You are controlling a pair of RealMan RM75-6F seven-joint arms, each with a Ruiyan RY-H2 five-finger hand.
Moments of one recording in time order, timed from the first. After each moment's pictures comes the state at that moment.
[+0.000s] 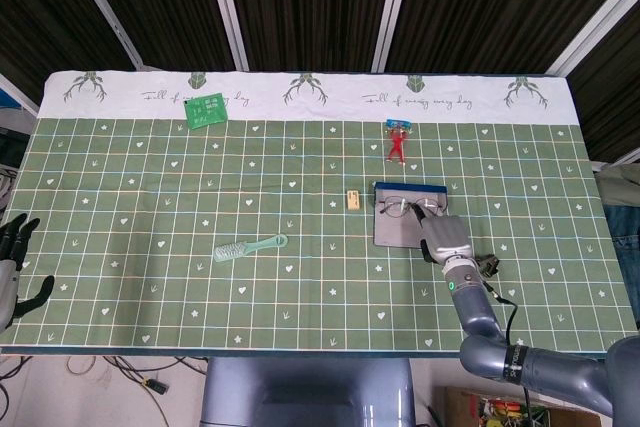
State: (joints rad) left arm -0.10 -1.08 -0.07 -1.70 1.36 1.42 0.08; right arm 0.76 -1.53 0.12 -1.46 -0.61 0.98 -0.66
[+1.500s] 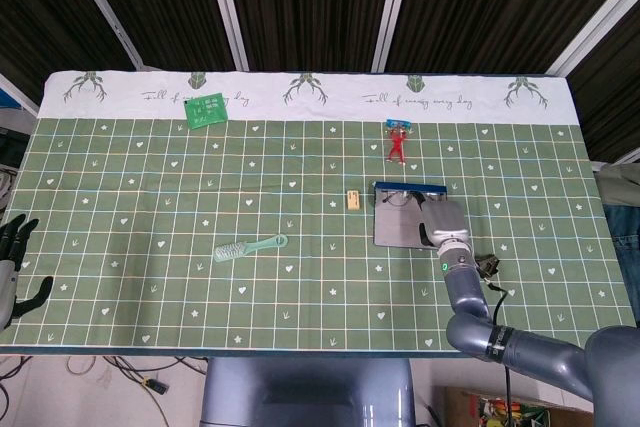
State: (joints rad) left arm -0.10 -1.08 -0.07 -1.70 1.35 1.41 0.08; right arm 0.82 -1.59 0.18 -1.34 -0.50 0.95 -0.68
